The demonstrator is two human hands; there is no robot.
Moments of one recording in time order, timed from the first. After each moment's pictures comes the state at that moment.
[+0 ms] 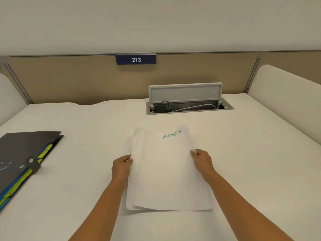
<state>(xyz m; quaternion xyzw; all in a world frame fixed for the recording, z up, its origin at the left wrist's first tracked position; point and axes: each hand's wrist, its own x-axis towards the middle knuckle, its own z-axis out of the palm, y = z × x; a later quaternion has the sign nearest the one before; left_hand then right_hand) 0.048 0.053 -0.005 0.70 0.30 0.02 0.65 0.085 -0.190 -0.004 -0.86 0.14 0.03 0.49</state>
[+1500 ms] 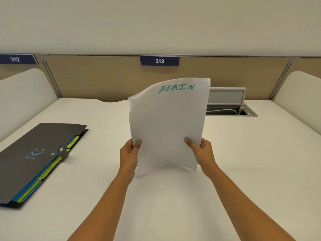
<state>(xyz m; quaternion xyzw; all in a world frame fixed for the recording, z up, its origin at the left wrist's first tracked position) 0.037 0.080 0.026 0.62 0.14 0.17 0.75 0.084 -0.124 0.035 -0.69 -0.01 0.00 0.73</state>
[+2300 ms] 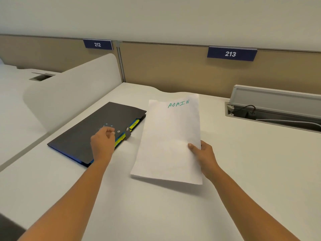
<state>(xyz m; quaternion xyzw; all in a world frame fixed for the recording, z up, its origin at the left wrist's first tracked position) -0.045 0.296 0.032 0.79 0.40 0.34 0.32 0.076 0.035 0.002 -0.72 -0.06 0.18 0.67</state>
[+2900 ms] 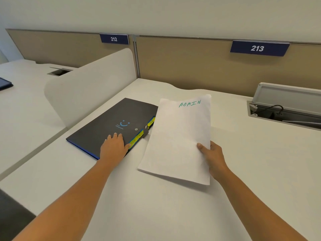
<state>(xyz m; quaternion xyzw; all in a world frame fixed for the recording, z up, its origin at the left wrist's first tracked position) -0.059 0.358 -0.011 0.94 0.33 0.01 -0.01 0.070 0.083 -0.010 -0.72 -0.03 0.18 0.67</state>
